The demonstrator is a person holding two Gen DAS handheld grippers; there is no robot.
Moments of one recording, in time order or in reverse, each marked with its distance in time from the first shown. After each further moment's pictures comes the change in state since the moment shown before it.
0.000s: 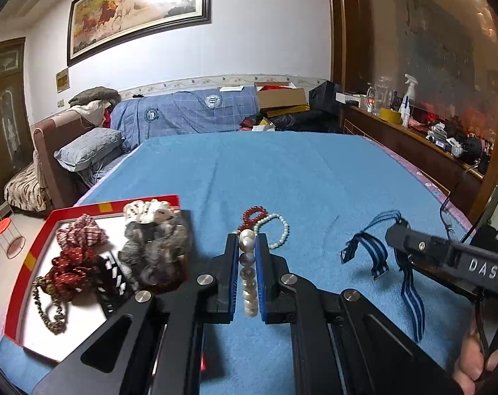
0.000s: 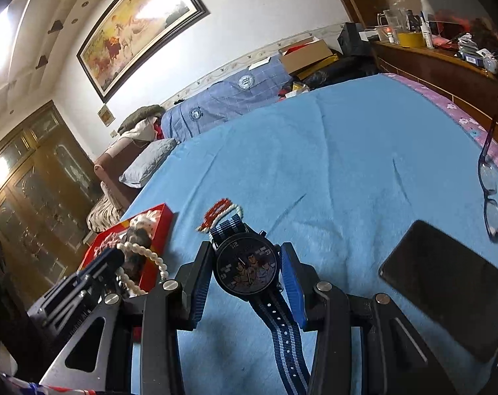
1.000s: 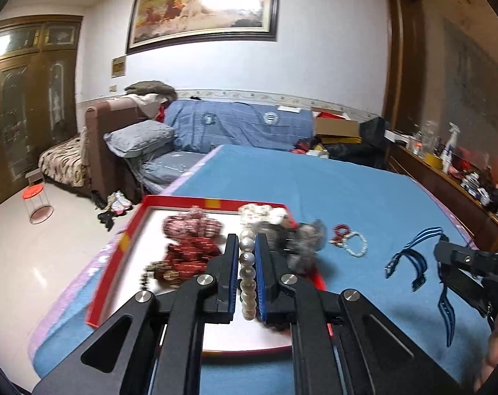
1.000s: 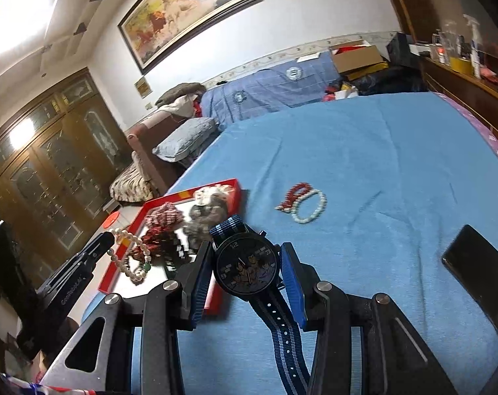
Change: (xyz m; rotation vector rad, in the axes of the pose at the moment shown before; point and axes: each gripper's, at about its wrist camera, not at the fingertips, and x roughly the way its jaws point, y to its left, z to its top) left arm -0.076 0.135 -0.017 -0.189 -0.070 0.155; right arm -0.006 0.098 -0.014 -0.151 0.058 0.109
